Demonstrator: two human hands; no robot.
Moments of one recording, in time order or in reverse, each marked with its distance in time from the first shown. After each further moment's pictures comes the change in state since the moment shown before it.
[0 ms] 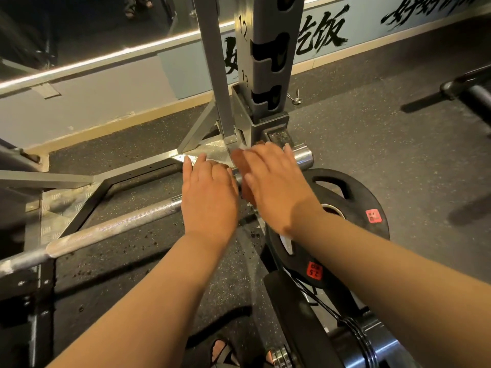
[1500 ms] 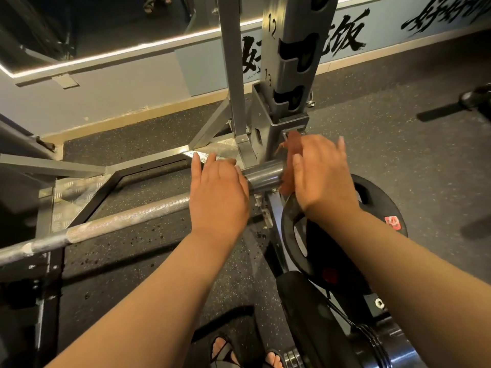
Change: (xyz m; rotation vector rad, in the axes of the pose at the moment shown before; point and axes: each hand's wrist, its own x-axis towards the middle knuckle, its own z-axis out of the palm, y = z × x) left_hand -0.005 -0.007 -0.018 -0.079 -0.046 -0.060; right_hand 0.003 0.030 -0.002 0.055 0.227 0.171
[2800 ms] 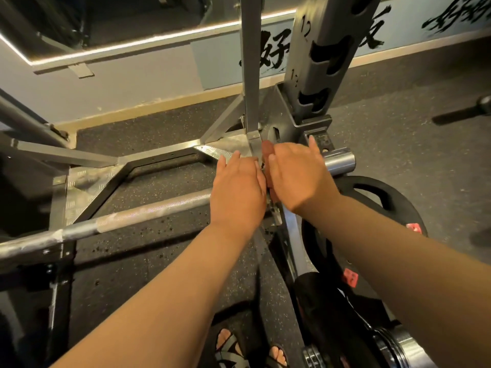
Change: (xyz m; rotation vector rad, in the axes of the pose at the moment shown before) left_hand 0.012 -0.013 -0.004 -0.184 -0.156 -0.064; right_hand 0.028 -0.061 0.023 -0.125 -0.184 -0.138
